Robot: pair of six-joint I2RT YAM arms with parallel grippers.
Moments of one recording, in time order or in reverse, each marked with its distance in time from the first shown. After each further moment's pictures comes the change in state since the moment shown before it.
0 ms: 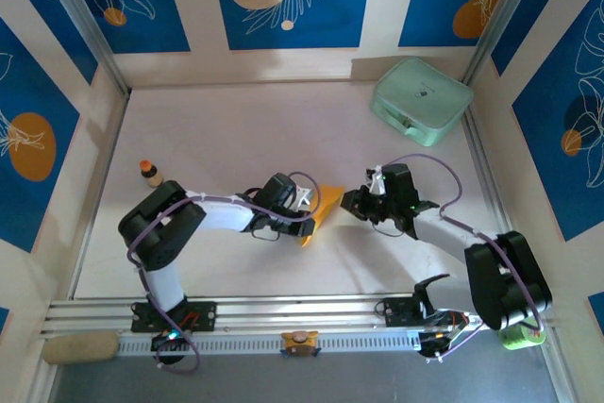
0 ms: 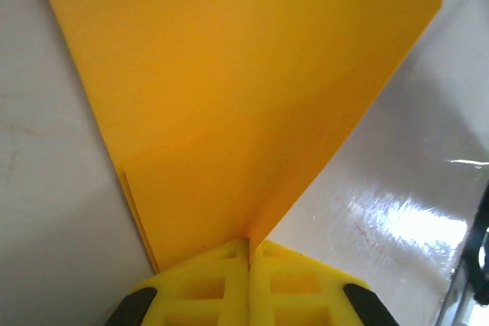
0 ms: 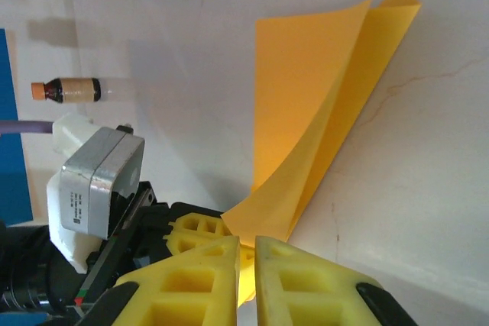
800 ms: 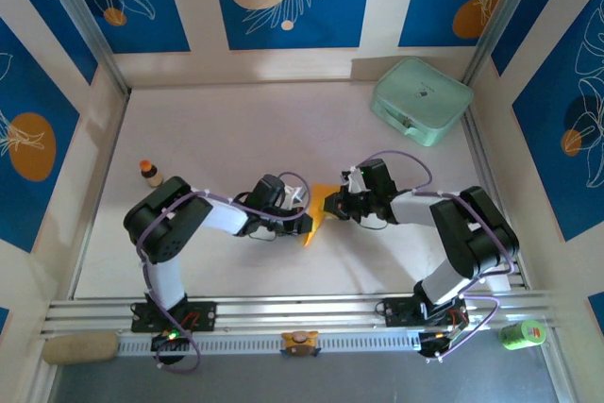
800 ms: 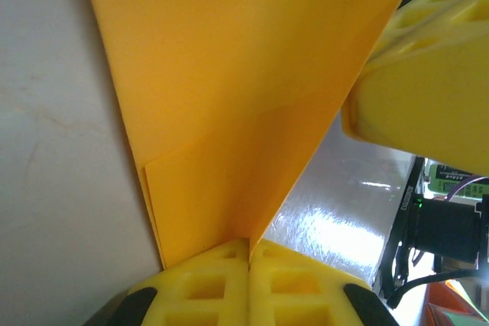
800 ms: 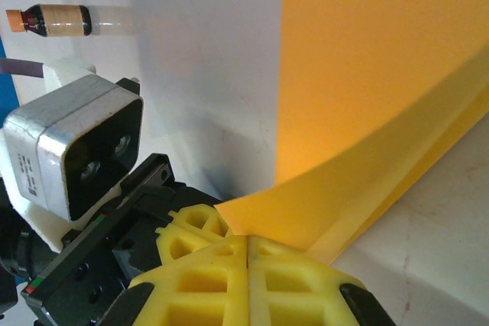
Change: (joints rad) left arm 0.064 0.048 -0.107 0.294 0.154 -0.226; right arm 0.071 0.303 0.118 0.100 -0.135 -0.031
